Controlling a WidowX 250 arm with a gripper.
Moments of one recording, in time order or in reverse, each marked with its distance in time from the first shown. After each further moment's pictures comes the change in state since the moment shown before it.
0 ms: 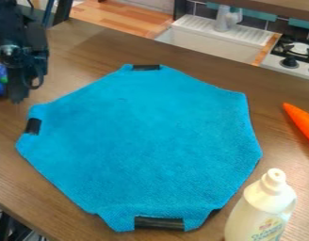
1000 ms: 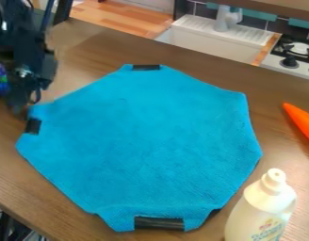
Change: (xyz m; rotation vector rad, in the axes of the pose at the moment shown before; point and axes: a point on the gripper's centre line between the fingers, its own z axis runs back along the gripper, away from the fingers) arm -0.009 -0.012 -0.043 0.006 0.154 0.010
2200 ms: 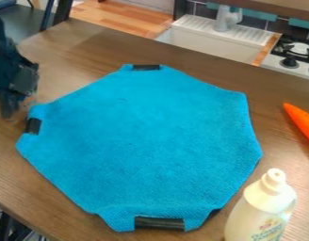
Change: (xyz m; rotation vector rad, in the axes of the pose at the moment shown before) arm -0.008 -0.006 0.018 0.062 -0.129 -0.011
